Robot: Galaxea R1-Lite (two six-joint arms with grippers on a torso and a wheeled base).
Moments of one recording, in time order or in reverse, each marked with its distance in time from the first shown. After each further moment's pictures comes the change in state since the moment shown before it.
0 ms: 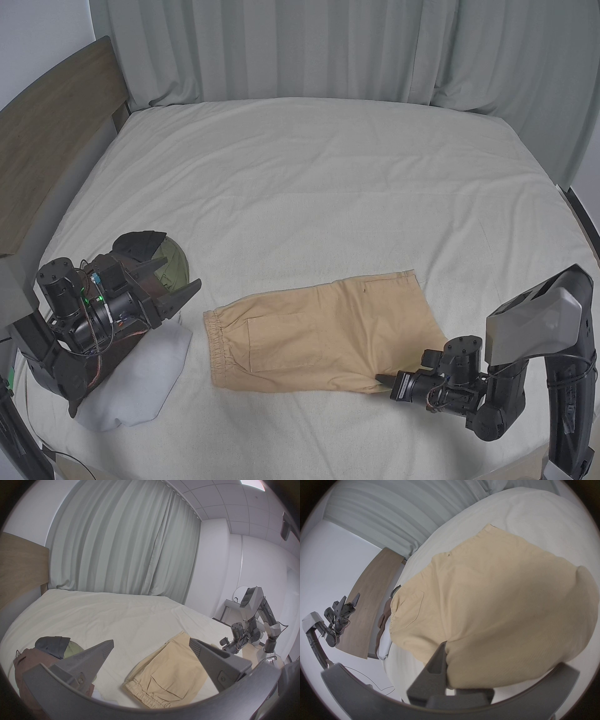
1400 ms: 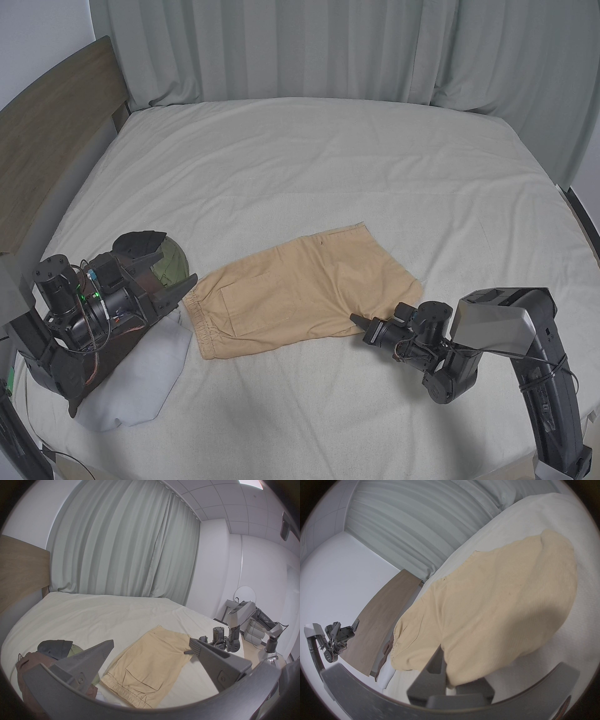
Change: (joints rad) left arm 0.012 -0.015 -0.008 0.000 0.000 0.000; right arm -0.076 0.243 -0.610 0.014 0.080 0.020
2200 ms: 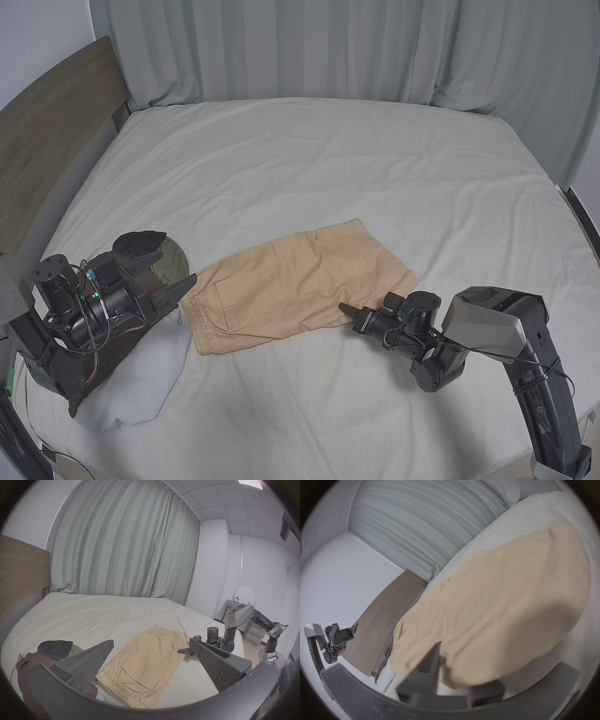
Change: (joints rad) left arm 0.001 -0.002 0.001 0.000 -0.003 0.001; right arm 0.004 0.052 -0.197 0.104 0.036 0.000
